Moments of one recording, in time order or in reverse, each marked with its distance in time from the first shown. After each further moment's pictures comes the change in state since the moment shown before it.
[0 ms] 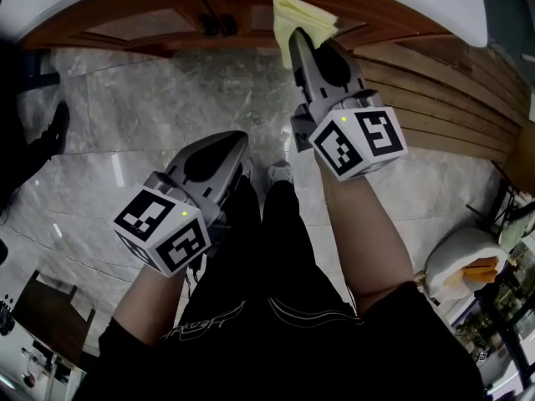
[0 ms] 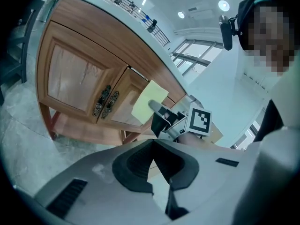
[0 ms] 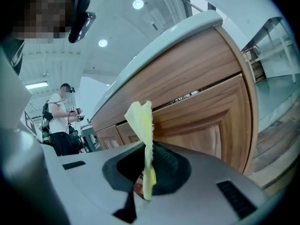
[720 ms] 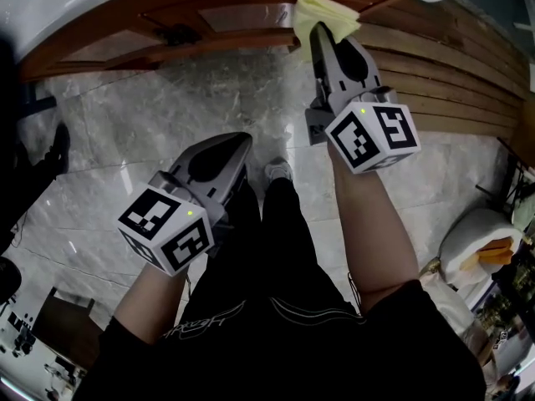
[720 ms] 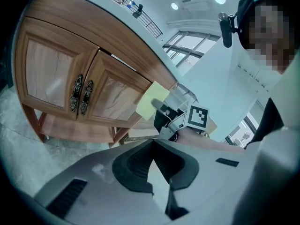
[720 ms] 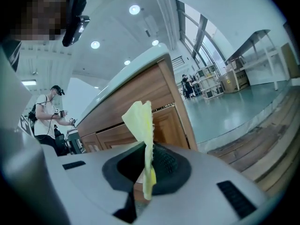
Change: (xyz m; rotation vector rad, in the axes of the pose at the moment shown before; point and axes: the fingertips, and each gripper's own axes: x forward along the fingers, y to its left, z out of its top) left arm 0.030 -0.026 -0.012 0.060 0.086 -0.066; right arm -0.045 -0.065 0.015 0.019 -0.047 -0.159
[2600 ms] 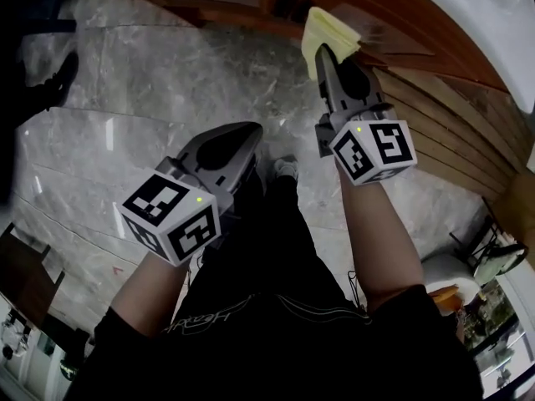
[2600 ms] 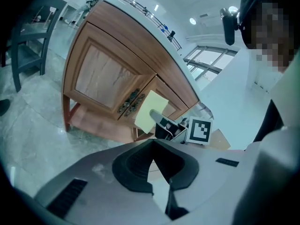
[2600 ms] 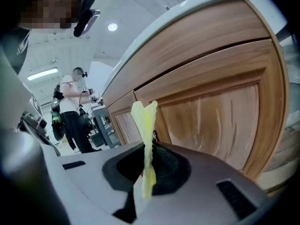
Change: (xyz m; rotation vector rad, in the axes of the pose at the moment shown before) left arm -0.085 0.090 -0.010 -0.182 -0.151 0.154; right arm 0.066 0.129 -0.097 -0.148 0.240 0.260
